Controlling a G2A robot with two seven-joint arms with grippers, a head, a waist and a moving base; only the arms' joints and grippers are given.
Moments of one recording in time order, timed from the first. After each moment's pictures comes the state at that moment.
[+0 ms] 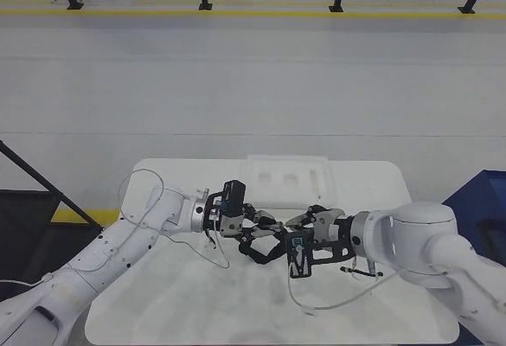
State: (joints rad) left arm 0.70 -0.96 -0.57 -1.33 1.19 -1.01 0.44; right arm -0.92 -0.84 0.98 -2.16 -1.06 -0.88 0.84
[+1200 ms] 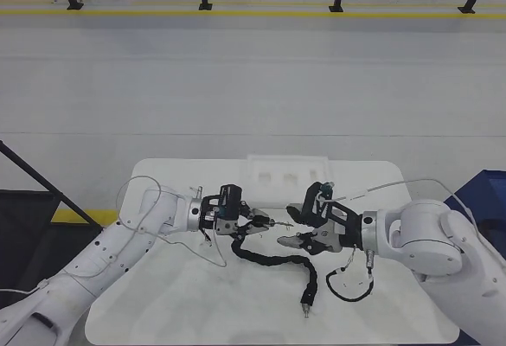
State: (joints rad) left arm 0.76 -0.96 -0.66 -1.33 1.39 -0.95 0.46; right arm -1.02 -0.83 1.06 -2.03 -0.41 -0.49 0.90
